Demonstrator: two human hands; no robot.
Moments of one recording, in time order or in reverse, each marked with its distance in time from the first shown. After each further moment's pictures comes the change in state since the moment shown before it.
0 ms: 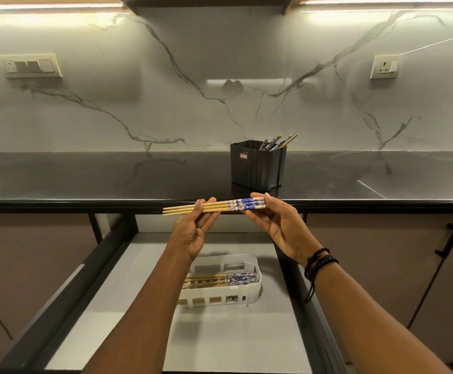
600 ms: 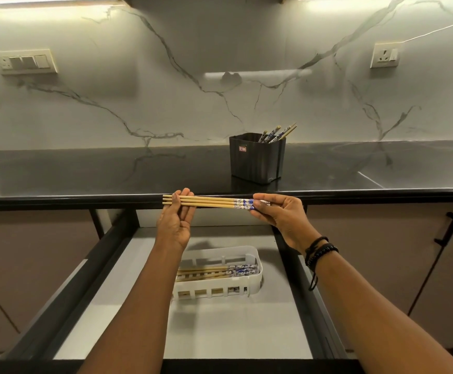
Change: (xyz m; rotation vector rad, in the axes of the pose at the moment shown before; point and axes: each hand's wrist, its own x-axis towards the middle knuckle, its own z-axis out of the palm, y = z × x) left_hand 0.004 0.019 -0.018 -0.074 0.130 0.145; right_hand -0.004 0.000 -0.004 -0.337 0.143 -0.048
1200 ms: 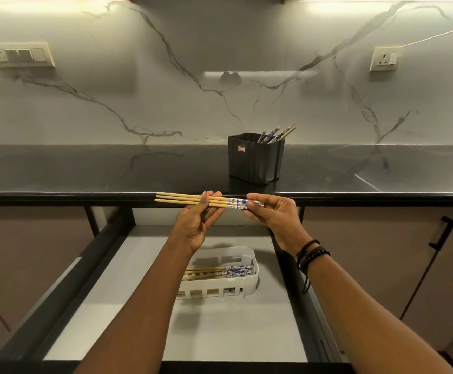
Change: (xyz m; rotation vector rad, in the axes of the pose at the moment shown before) left_hand -0.010 -0.027 0.019 0.208 -0.202 -0.145; right_hand 0.003 0.008 0.005 -0.065 -0.026 -0.087
